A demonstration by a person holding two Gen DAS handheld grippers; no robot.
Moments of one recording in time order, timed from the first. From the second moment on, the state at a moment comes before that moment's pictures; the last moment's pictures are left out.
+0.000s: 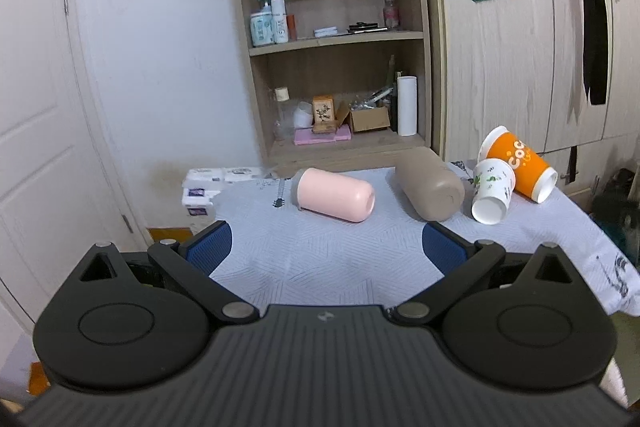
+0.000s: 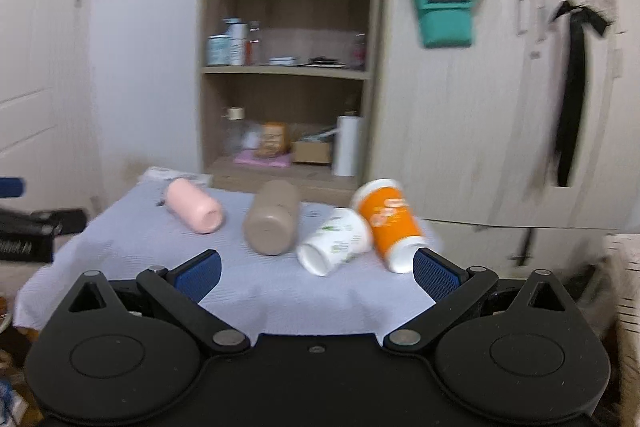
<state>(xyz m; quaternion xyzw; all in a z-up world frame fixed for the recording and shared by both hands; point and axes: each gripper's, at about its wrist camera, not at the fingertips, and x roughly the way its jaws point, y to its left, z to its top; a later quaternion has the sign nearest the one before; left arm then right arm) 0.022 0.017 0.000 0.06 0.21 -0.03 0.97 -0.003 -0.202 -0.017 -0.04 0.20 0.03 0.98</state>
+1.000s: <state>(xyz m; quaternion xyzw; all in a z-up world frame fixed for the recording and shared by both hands) 0.211 0.052 -0.092 -0.21 0.33 -0.10 0.92 0.254 -0.159 -0.100 -0.12 0.32 0.15 0.93</state>
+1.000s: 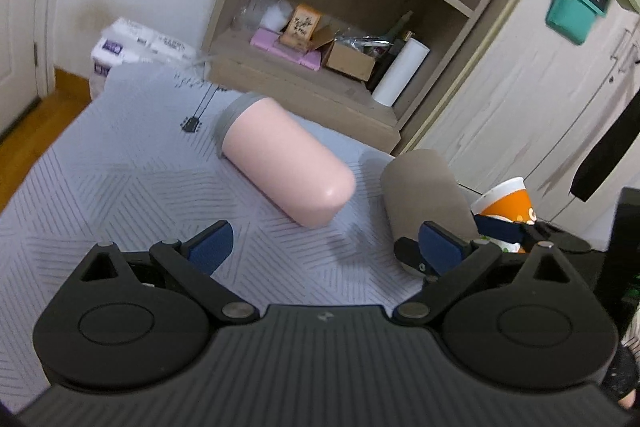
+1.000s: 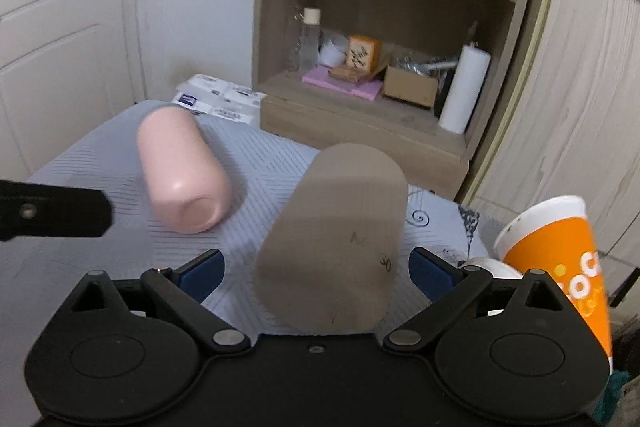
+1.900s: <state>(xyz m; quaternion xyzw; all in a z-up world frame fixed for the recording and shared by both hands) 0.168 0.046 -0.097 -0.27 0.39 -0.18 0.86 0.146 -0.163 -0.097 -0.04 0.35 0.17 0.92</state>
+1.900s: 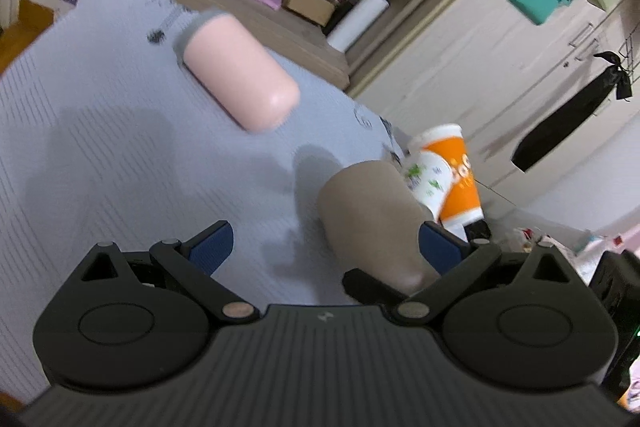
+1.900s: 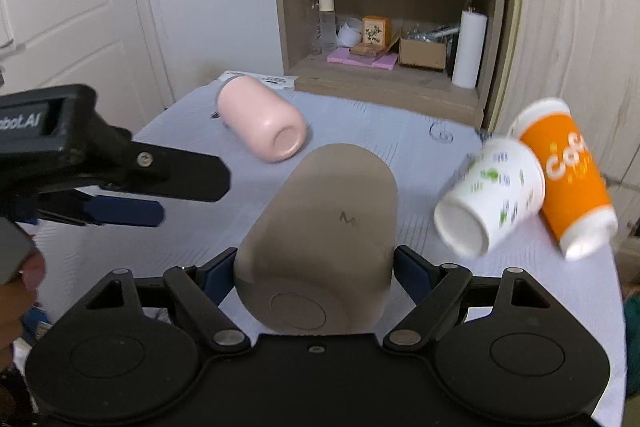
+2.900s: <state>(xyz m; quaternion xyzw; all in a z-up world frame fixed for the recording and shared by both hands) 0.218 -0.003 -0.146 -0.35 0.49 -0.26 0.75 0.191 -0.208 -0.108 0.08 0.45 0.28 0.85</state>
